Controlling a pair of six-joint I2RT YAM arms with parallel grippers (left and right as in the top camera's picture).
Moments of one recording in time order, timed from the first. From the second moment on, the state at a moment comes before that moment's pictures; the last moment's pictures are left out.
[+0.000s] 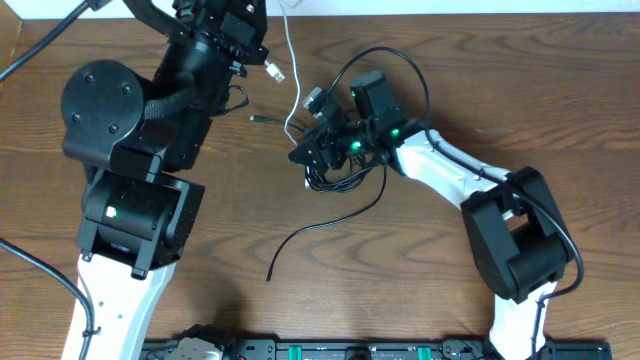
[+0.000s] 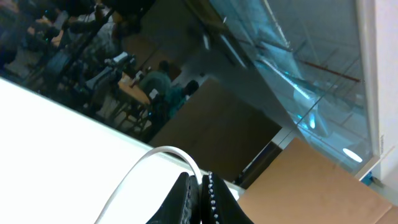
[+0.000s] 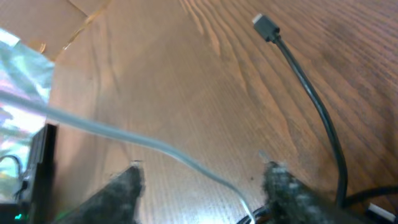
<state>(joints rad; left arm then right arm) -0.35 1.22 1.59 -0.08 0.10 -0.80 0.54 2.05 1.34 -0.06 -0.79 0.02</state>
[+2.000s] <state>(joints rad) -0.48 1.59 1.60 -0.46 0.39 -0.50 0.06 1.49 1.35 -0.88 -0.33 0.27</state>
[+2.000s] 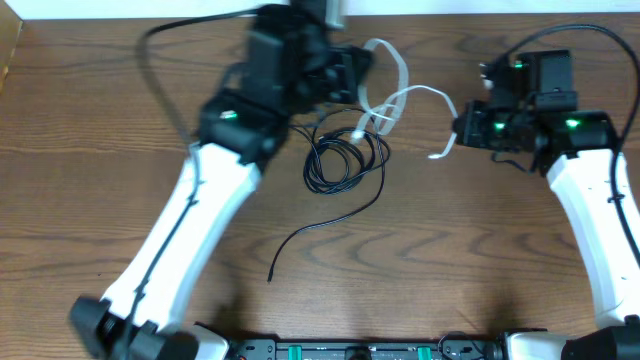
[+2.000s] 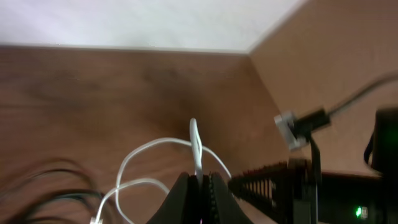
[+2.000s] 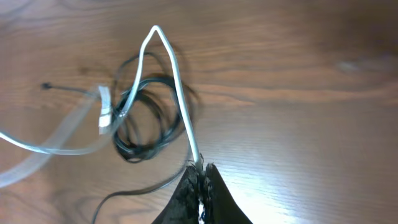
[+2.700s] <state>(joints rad) -0.82 2.02 1.60 -0.32 0.38 -0.51 -0.16 1.49 1.35 -1.01 -0.25 0.20</state>
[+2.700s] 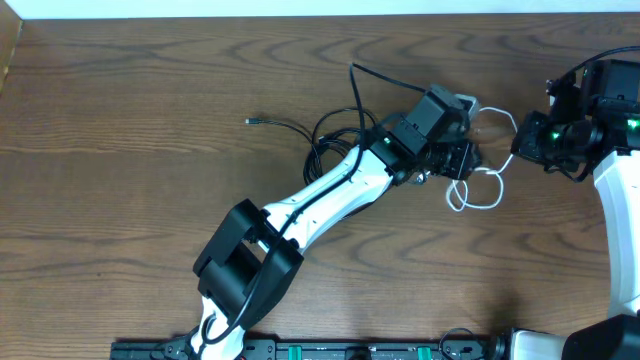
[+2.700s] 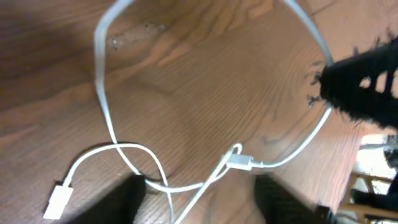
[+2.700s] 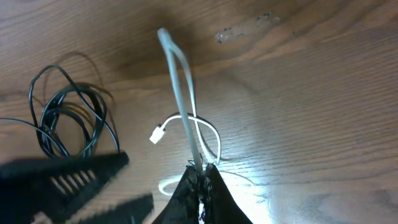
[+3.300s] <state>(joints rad) -0.35 1.71 1.61 -0.77 0.28 -0.40 -0.06 1.60 1.35 -1.08 -0.24 0.18</state>
